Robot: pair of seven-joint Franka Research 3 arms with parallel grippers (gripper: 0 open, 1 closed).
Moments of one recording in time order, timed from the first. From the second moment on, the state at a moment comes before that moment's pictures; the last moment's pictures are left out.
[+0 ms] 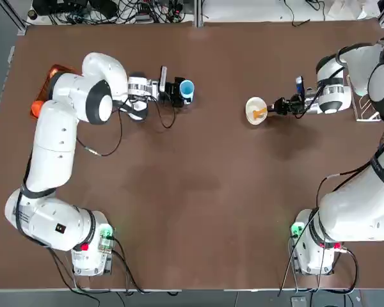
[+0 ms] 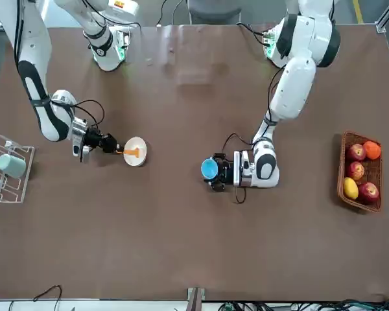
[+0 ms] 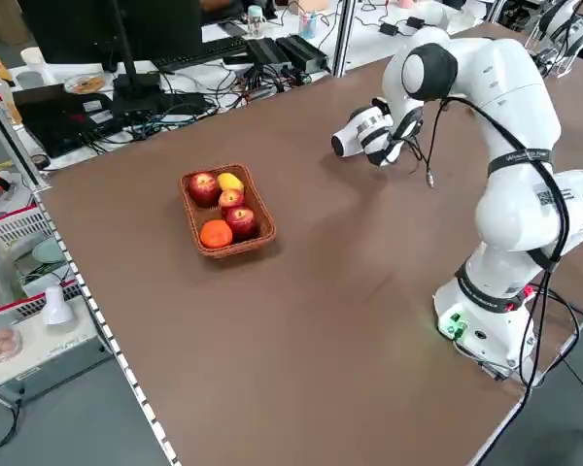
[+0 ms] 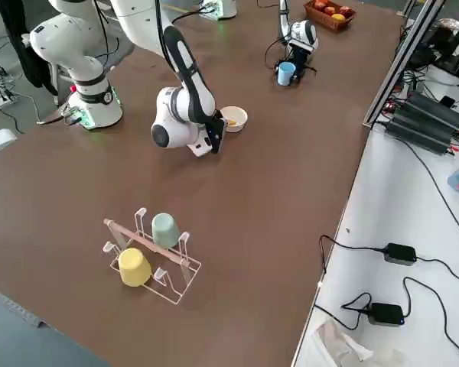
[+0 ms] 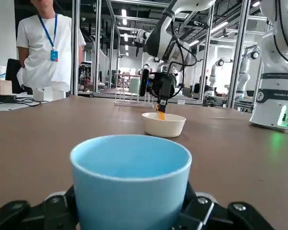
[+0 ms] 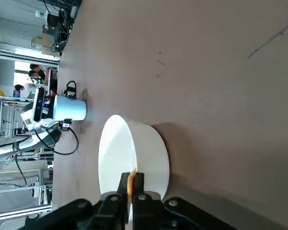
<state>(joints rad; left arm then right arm) -0.35 1.05 -0.03 -1.58 -1.80 1.74 2.58 -0.08 0.40 -0.03 -2.40 1.47 2.06 -1.34</state>
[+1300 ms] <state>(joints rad) -0.35 1.05 -0.03 -1.58 -1.80 1.74 2.58 -0.08 0.35 -0.02 -2.40 1.48 2.05 -1.27</state>
